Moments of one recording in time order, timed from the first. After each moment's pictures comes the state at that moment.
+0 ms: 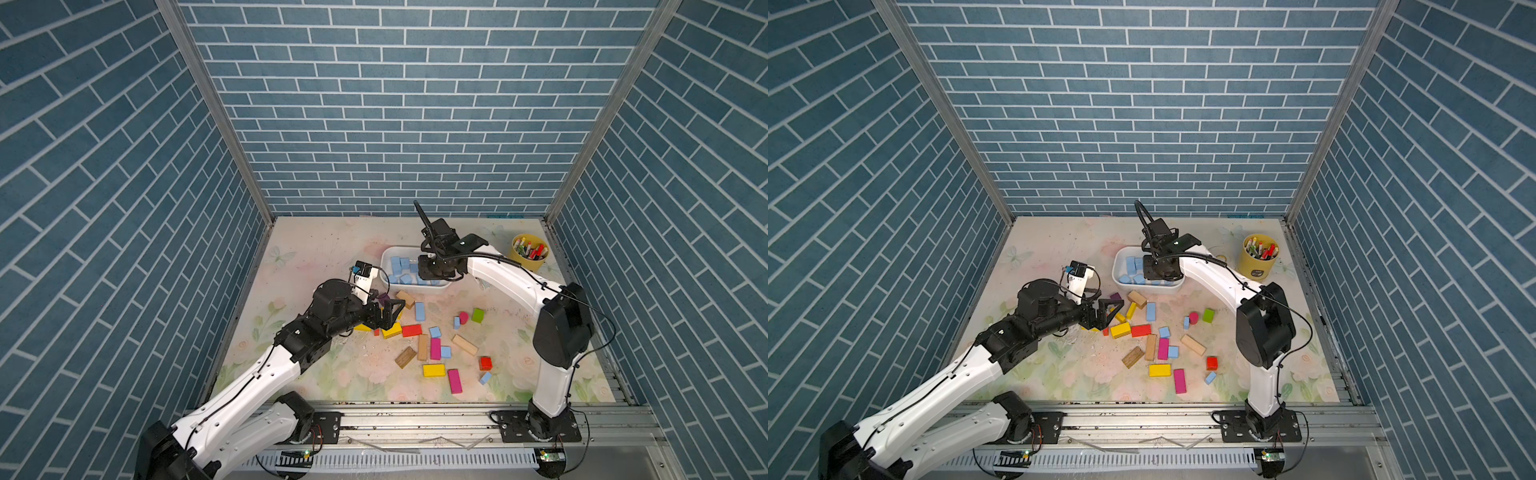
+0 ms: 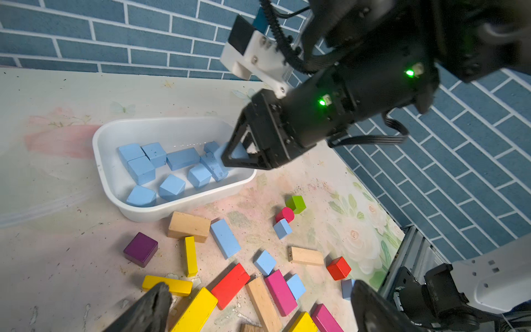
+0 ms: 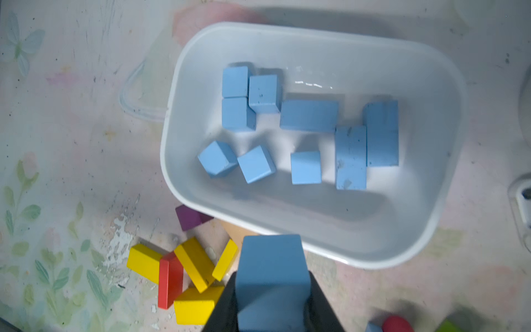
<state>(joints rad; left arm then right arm) -0.64 0.92 0.71 -0.20 0.22 -0.38 0.69 1.93 1.71 -0.84 -0.03 0.48</state>
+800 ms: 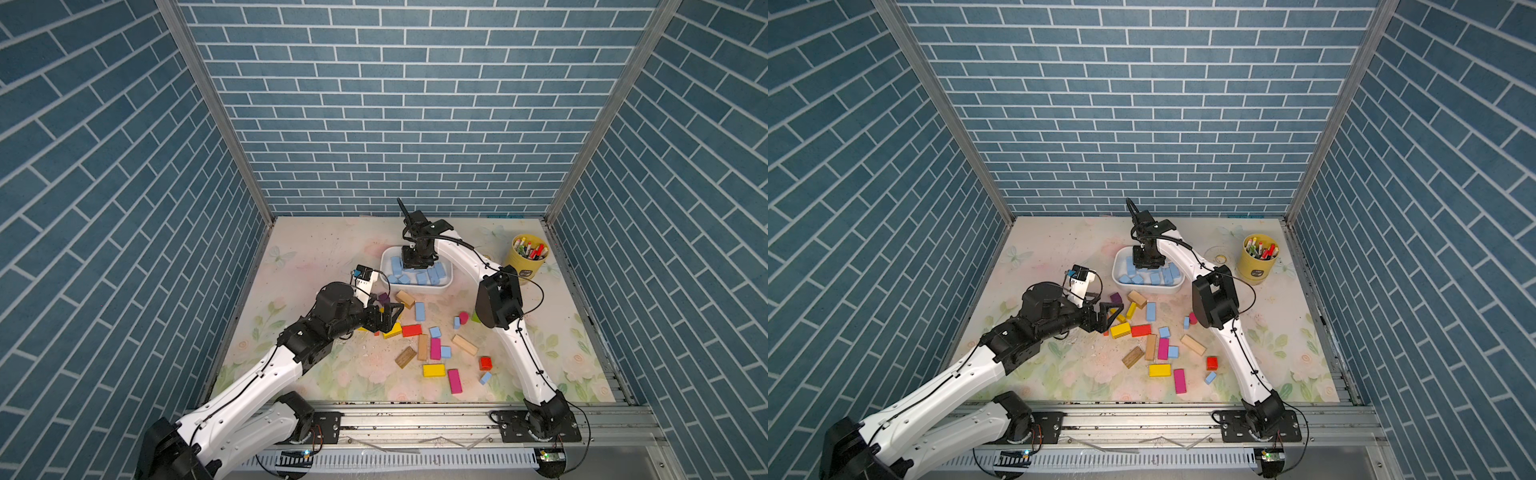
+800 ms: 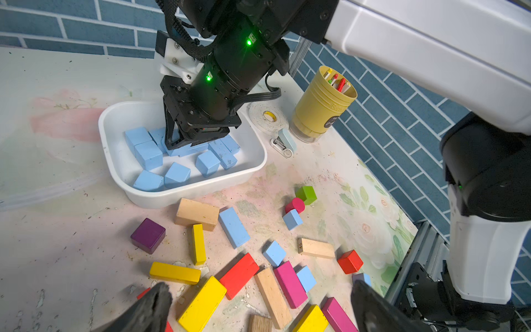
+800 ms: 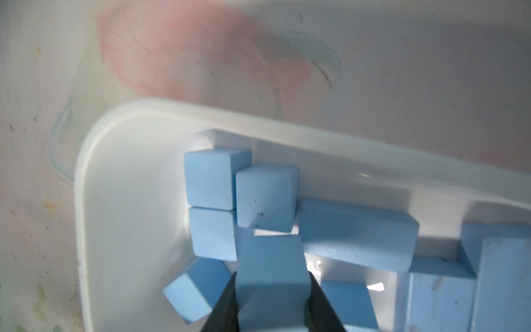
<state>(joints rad) -0.64 0.93 0.67 -0.19 0.21 -0.37 0.63 2.55 2.44 -1.09 -0.15 0.46</state>
